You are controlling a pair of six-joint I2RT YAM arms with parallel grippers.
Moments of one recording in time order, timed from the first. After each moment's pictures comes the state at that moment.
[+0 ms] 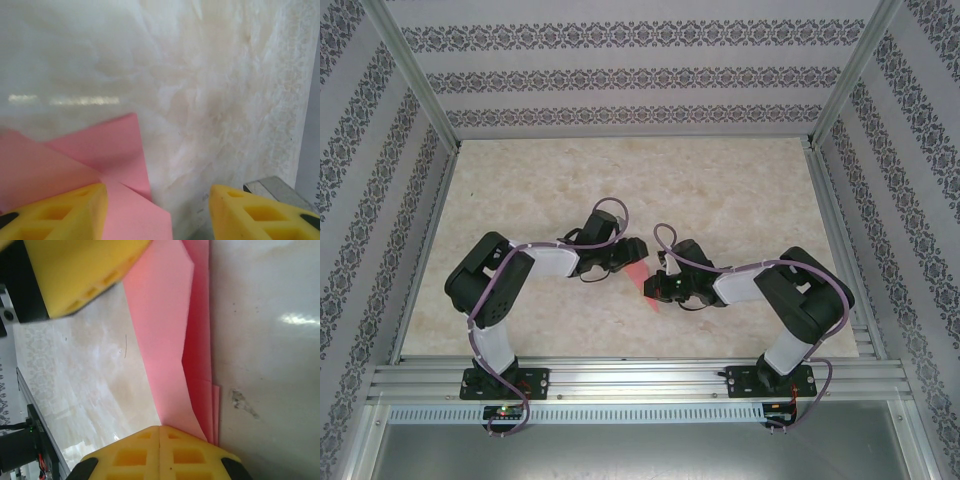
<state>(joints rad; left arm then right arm) -0.59 1.83 0.89 0.15 0.39 -0.95 0.66 1.67 0.53 0.28 -0.53 0.78</state>
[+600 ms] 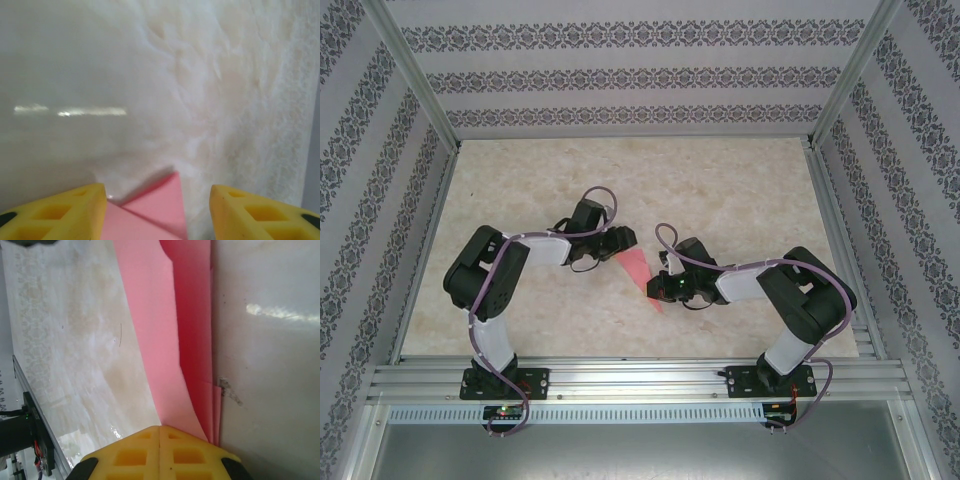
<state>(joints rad) -0.48 1.86 0.94 0.09 0.41 -0.86 0.63 1.67 0.54 0.22 -0.58 0.71</state>
